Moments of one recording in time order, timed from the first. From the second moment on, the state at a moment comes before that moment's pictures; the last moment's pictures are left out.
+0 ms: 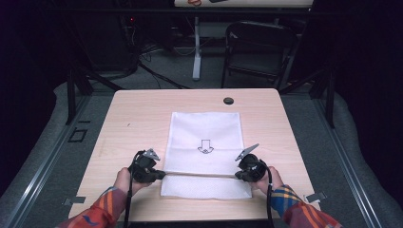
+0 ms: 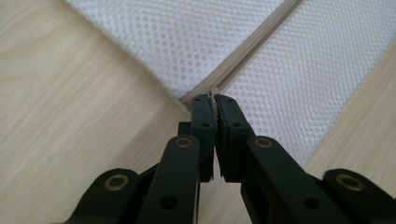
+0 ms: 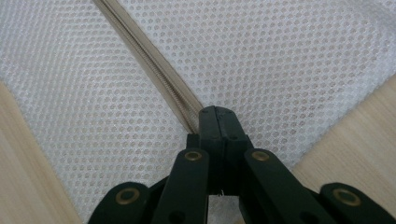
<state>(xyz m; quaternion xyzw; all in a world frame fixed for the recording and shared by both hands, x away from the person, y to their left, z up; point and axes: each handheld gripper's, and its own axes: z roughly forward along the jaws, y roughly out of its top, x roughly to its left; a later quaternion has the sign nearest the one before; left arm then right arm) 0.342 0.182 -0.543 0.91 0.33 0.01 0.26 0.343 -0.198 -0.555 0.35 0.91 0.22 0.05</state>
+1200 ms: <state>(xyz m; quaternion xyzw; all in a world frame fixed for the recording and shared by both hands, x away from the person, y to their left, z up) 0.323 0.215 -0.501 0.86 0.41 0.09 0.31 0.320 -0.267 -0.507 0.42 0.85 0.30 0.12</state>
